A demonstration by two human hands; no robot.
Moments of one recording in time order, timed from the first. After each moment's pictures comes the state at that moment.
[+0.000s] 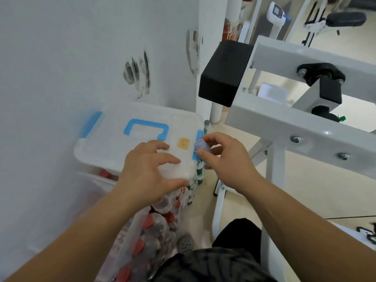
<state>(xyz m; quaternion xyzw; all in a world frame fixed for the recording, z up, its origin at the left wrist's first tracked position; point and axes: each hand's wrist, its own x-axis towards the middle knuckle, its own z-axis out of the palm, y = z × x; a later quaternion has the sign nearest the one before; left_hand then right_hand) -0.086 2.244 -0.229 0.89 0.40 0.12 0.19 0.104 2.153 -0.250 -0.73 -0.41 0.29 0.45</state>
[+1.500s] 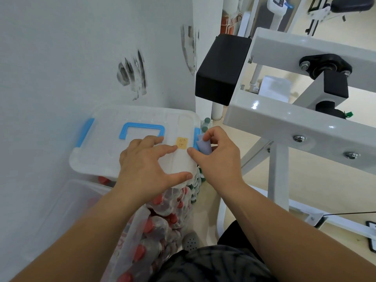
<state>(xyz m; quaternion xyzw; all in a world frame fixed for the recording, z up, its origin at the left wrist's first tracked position) -0.062 2.252 -0.224 0.87 0.47 0.03 0.14 0.085 2.172 -0.263 -0.76 -0.33 0.19 0.52</state>
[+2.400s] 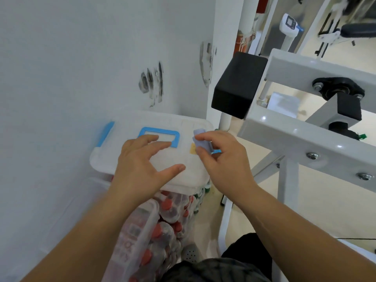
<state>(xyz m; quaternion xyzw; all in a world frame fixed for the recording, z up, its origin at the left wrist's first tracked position) -0.098 2.266 -0.214 0.84 0.48 0.17 0.20 0.081 2.180 -0.236 -0.71 -0.48 0.15 0.49</state>
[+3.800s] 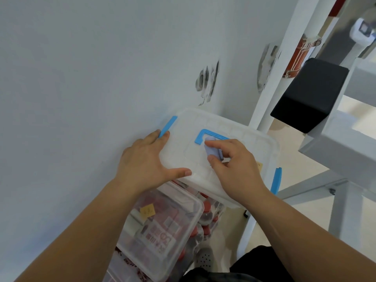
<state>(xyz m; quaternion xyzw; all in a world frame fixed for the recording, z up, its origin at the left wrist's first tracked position) -0.182 2.319 -0.214 0.82 0.57 -0.03 0.09 0.017 2.235 -0.246 -0.70 -0.51 0.27 0.42</state>
